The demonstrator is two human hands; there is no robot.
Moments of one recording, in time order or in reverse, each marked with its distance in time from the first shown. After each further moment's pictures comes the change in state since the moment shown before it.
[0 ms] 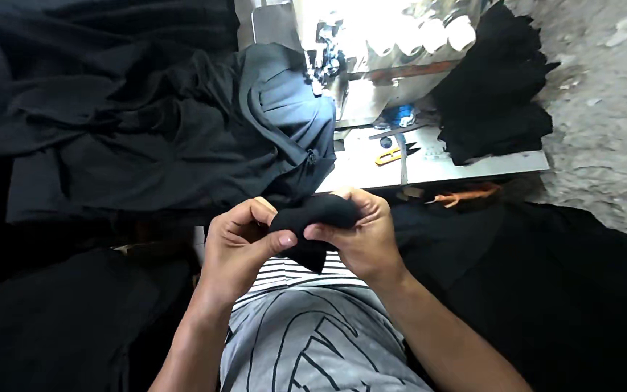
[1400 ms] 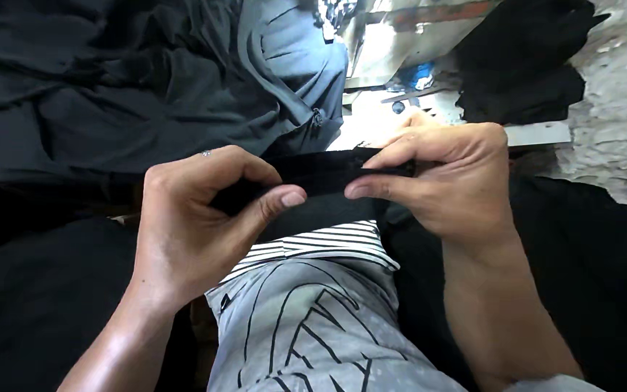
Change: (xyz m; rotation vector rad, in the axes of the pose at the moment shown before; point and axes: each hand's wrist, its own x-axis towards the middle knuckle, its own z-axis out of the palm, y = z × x) left_hand 0.004 0.071 0.003 0.821 -0.097 0.216; right_hand 0.020 -0.064 -0.041 -0.656 -0.254 -0.264
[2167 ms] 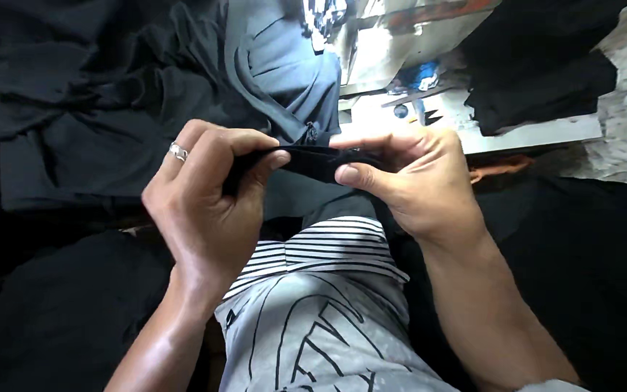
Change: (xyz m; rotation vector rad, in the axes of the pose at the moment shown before) left_hand 0.038 -0.017 0.034 0.273 0.280 0.098; right_hand 0.013 0.024 0.014 0.292 0.114 0.234
